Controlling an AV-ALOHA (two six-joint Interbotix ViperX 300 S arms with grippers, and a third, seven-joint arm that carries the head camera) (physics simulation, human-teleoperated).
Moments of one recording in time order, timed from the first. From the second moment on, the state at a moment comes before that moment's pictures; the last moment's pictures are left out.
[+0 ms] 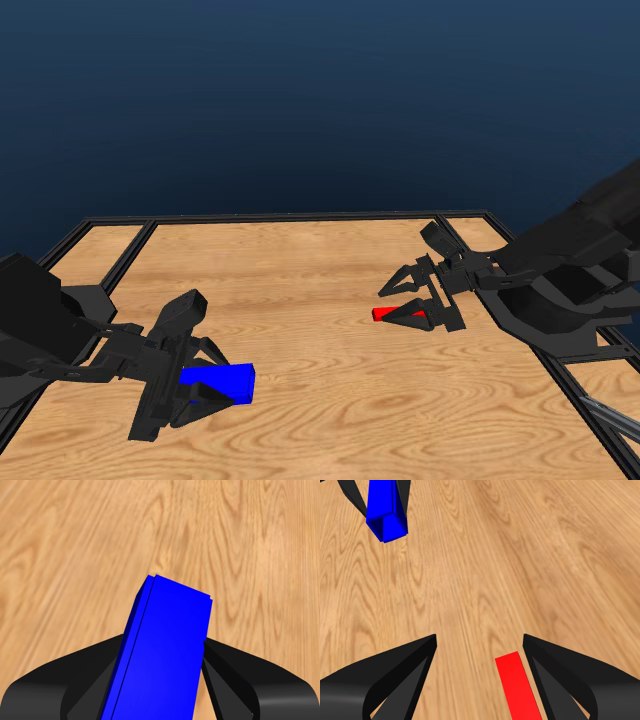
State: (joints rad) left arm -0.41 0.10 1.08 -0.48 -0.47 -0.31; right arm 0.09 -0.10 1.21 0.26 -0.54 0.18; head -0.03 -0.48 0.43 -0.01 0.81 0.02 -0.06
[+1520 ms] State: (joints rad) left arm -0.40 -0.06 1.04 -0.57 -0.53 -0.05; right arm 0.13 -0.08 1.09 0.29 -0.48 0.15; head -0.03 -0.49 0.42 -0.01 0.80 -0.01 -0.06
